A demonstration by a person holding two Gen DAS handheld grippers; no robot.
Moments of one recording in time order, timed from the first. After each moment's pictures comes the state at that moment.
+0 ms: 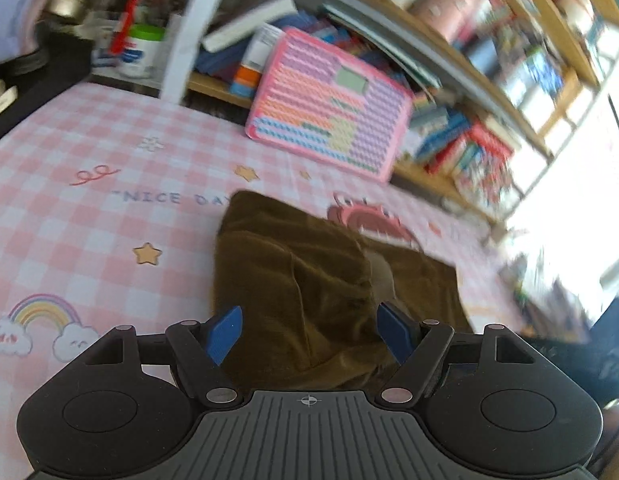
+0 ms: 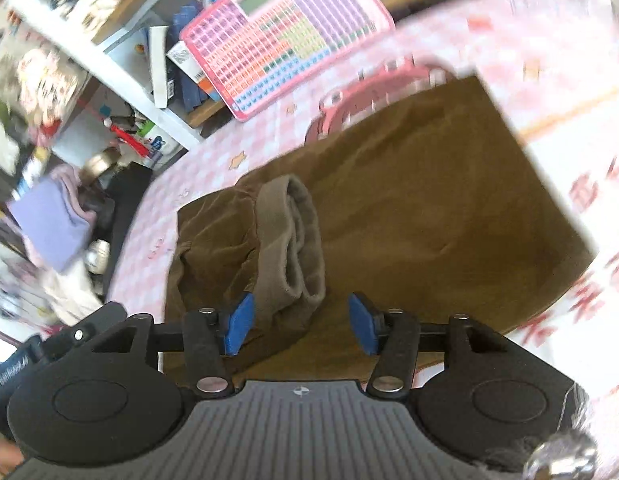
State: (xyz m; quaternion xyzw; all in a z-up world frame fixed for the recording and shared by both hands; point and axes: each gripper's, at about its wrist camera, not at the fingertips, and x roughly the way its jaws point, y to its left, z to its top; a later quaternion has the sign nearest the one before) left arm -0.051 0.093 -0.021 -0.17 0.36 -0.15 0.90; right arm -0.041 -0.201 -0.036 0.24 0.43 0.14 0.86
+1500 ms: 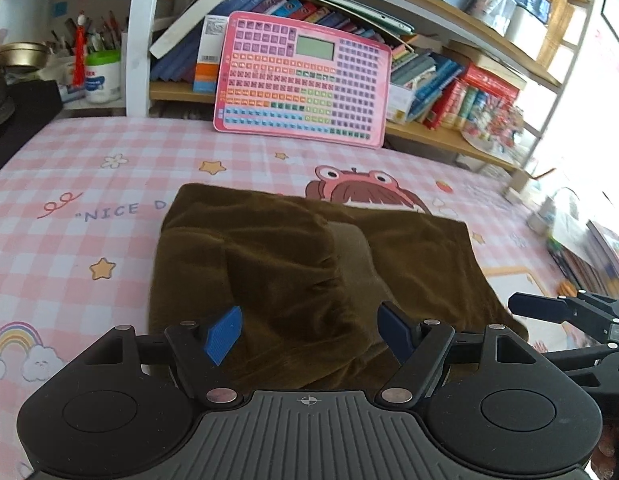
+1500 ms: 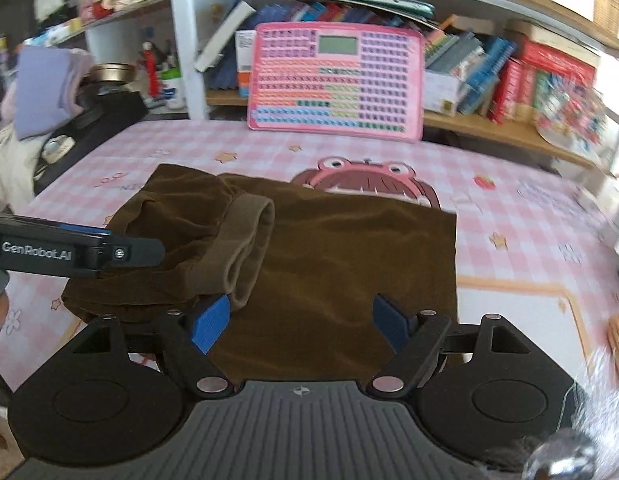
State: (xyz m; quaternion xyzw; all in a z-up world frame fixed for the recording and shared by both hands) left arm -0.039 0.007 -0.020 -0.08 0.37 -0.10 0.92; right arm -0.063 -0.199 -0.017 -0.04 0.35 0.17 0.92
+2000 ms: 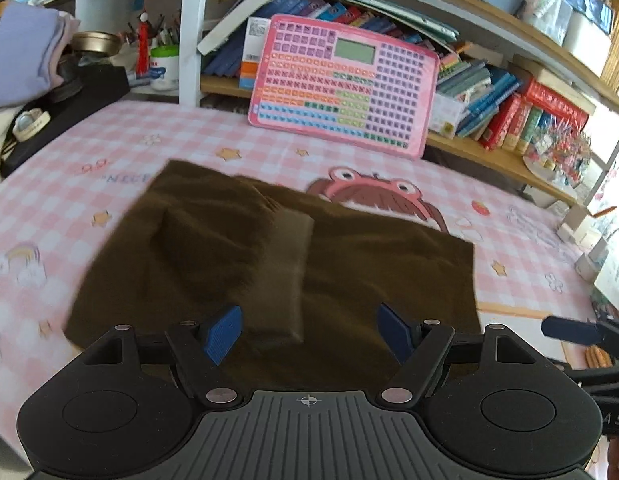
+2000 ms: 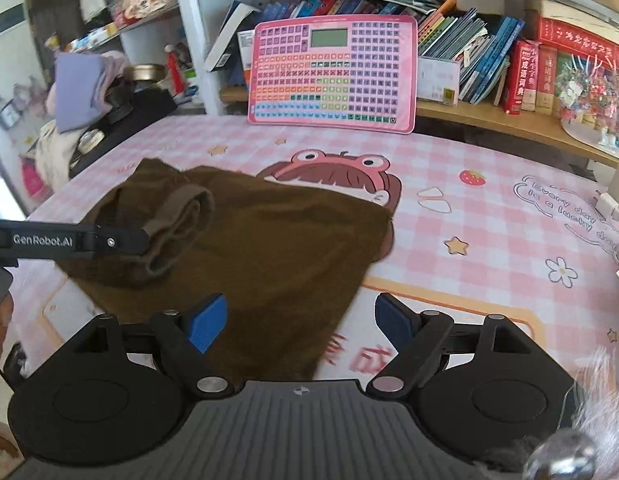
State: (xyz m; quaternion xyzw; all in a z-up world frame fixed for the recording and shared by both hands) left arm -0.055 -0.108 -0.013 -0.11 0.38 0.06 0.92; right arm -0.026 -0.335 -0.024 -0.03 0.36 0.27 0.89
